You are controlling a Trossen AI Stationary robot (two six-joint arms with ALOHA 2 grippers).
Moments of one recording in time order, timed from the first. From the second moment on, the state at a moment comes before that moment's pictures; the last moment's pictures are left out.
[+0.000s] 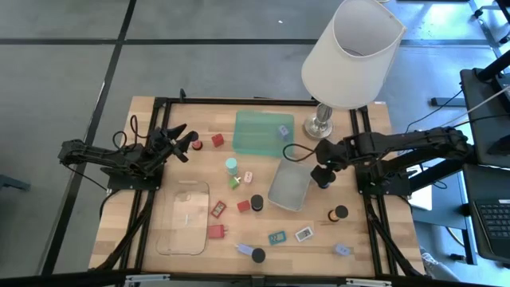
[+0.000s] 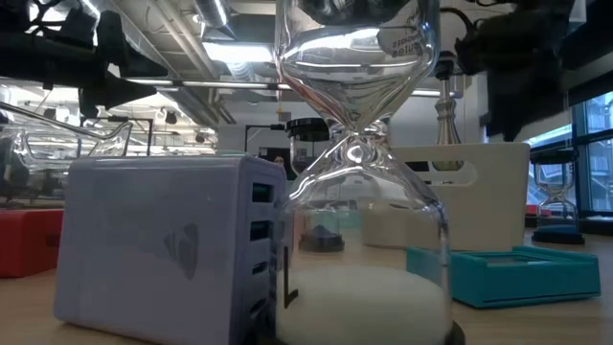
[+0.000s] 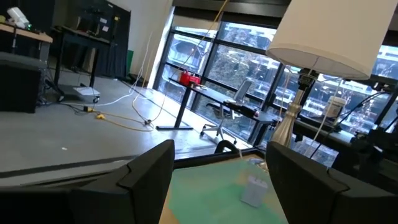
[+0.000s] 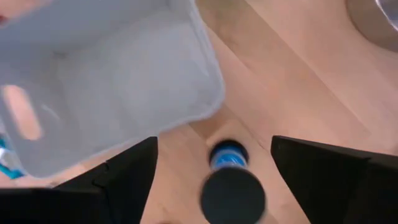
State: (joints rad) left arm -0.14 0.13 0.01 0.34 -0.95 -0.19; right arm 0.08 1.14 0.91 -1.05 0.11 0.82
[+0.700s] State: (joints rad) left arm -0.14 0.13 0.01 0.34 -0.95 -0.19; right arm 0.08 1.28 0.91 -1.14 0.06 0.80
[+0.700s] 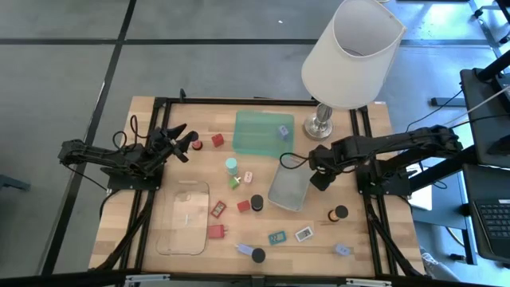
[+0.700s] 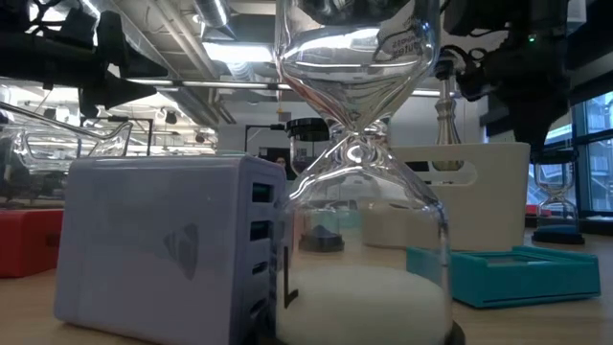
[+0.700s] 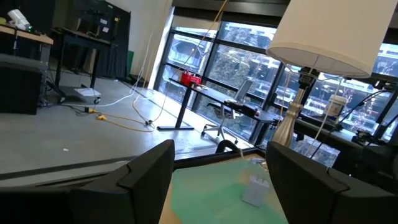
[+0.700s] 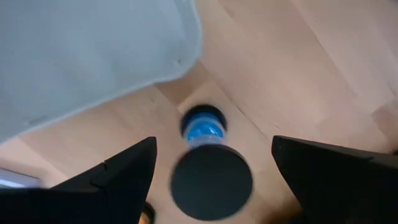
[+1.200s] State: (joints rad) left arm -0.14 0.13 0.01 0.34 -0.95 -0.19; right arm 0.10 1.29 0.89 -1.18 0.05 0.83
